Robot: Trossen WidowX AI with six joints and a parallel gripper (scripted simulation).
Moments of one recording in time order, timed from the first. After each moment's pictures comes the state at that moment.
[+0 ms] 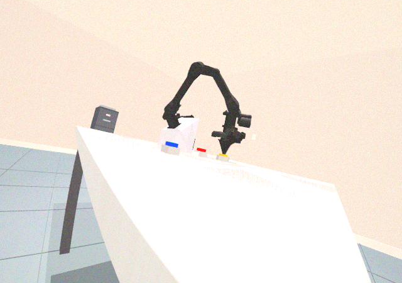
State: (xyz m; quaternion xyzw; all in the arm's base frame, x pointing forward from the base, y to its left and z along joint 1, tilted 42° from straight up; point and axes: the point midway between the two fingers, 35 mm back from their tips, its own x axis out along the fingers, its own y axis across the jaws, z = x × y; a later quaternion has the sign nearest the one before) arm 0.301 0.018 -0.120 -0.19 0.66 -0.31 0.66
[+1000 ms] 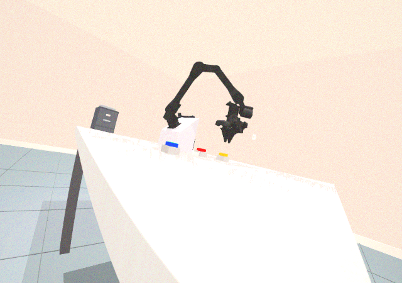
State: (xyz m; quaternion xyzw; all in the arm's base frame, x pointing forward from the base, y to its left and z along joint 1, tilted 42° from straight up) arm 0.292 0.086 -0.095 -0.18 0.66 -0.31 0.66
